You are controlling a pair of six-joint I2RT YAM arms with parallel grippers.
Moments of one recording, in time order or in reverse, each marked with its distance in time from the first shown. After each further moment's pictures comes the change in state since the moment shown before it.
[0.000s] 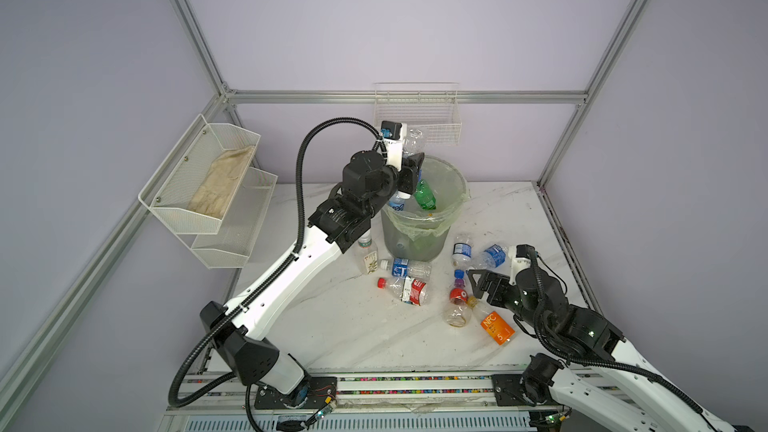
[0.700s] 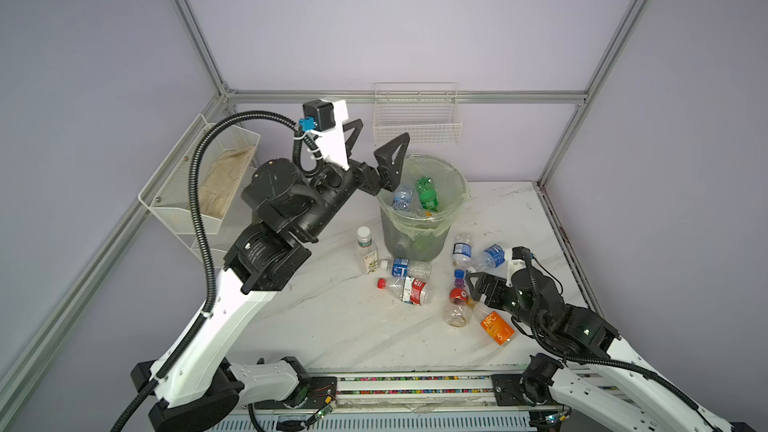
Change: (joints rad) left arm -0.103 -0.384 -0.003 0.006 0.003 0.012; right arm 0.000 0.017 -0.018 -0.009 -0.030 0.027
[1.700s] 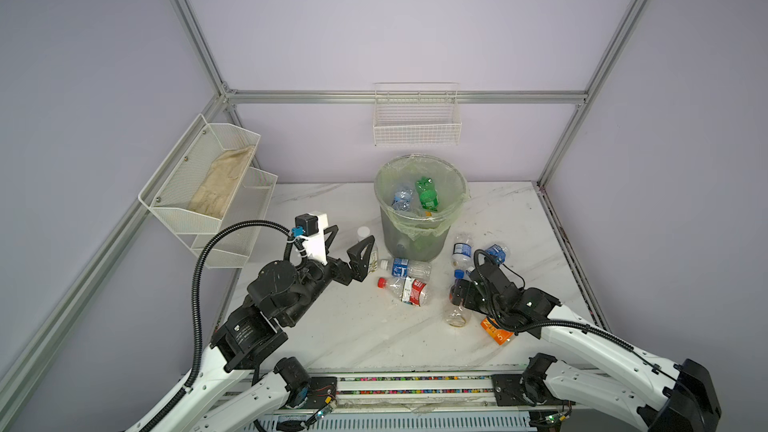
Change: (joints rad) left arm -0.002 -0.576 -0.839 -0.062 -0.111 -0.190; right arm 0.000 0.343 -0.092 0.097 -0.041 0.089
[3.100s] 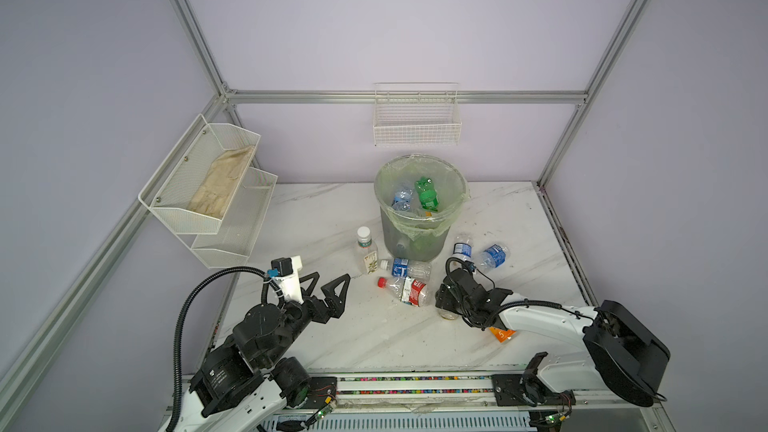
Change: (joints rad) left arm 0.000 -0.326 -0.205 -0.287 -0.033 -0.259; right arm 0.053 0.363 -0.088 0.401 -0.005 0.059
